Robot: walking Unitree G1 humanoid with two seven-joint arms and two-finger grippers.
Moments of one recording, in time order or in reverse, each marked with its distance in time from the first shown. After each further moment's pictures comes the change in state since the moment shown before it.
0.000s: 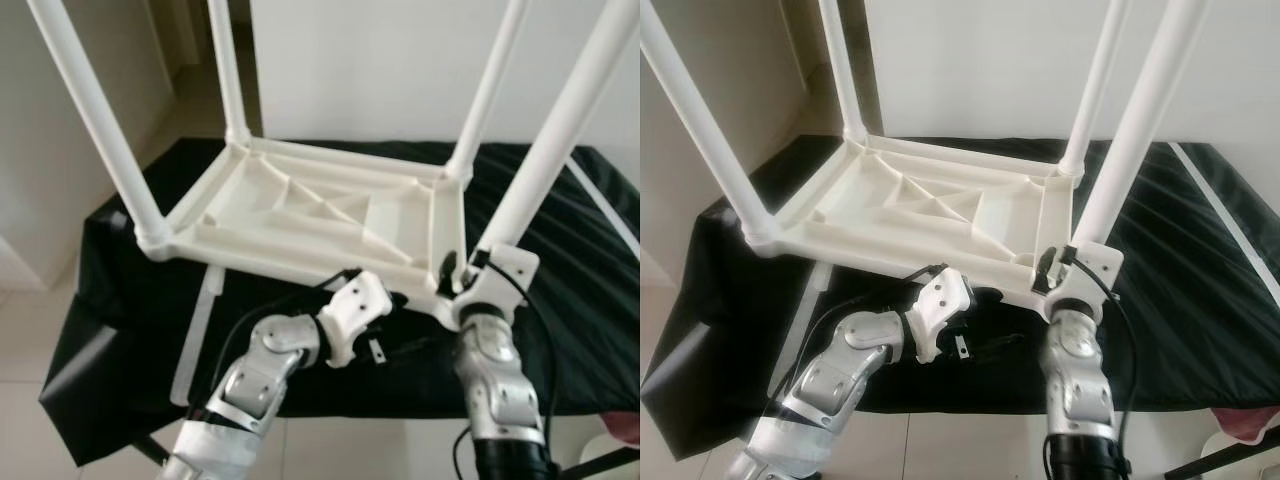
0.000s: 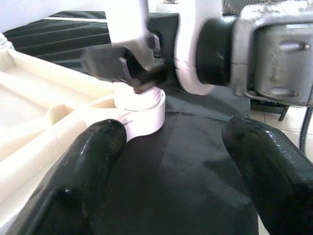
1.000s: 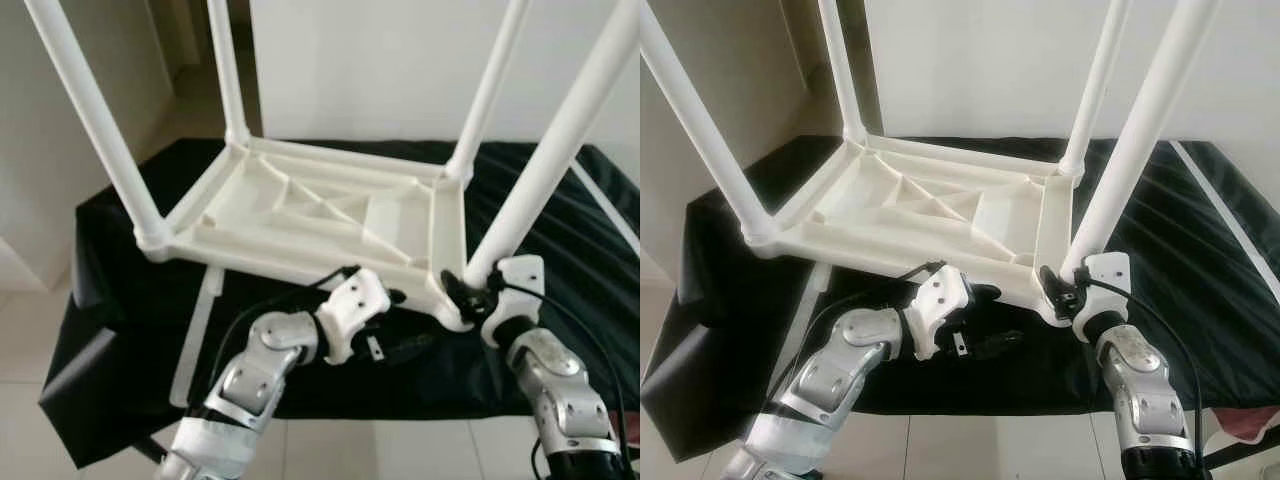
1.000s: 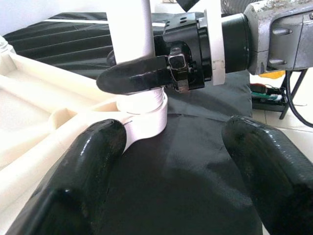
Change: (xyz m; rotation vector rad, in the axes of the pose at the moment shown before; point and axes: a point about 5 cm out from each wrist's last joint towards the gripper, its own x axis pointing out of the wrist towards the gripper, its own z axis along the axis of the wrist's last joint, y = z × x) left arm 0.000 0.002 0.003 0.011 -0.001 -0.001; right arm 0.008 -0.027 0.001 -0.201 0.033 0.526
